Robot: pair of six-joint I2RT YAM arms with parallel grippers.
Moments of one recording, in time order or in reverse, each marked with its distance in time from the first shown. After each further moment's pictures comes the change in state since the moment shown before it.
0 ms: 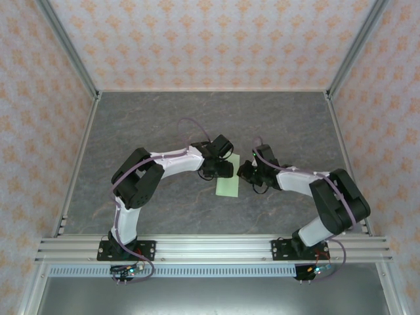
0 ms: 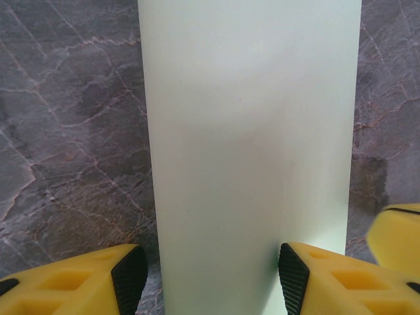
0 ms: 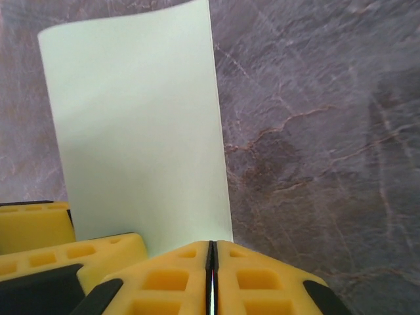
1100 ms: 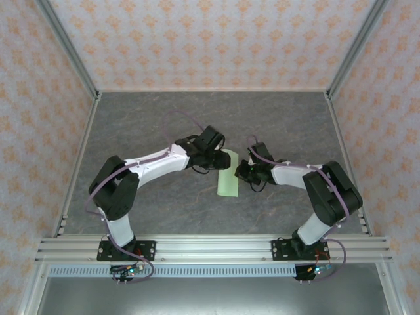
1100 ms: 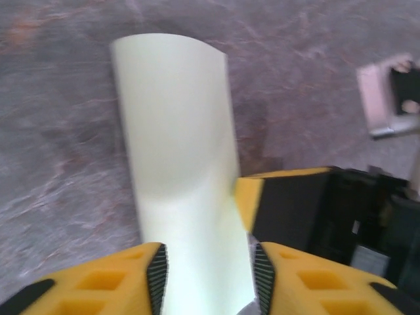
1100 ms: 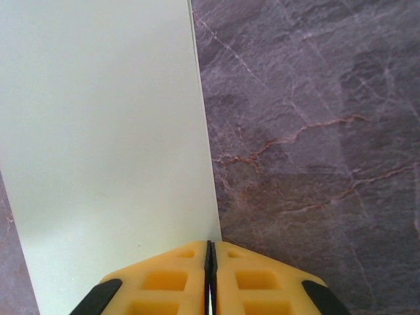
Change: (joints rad) left arm 0.029 -0.211 -0.066 0.062 0.084 0.018; right arm 0.009 0.080 0.080 -0.088 0.008 -0.047
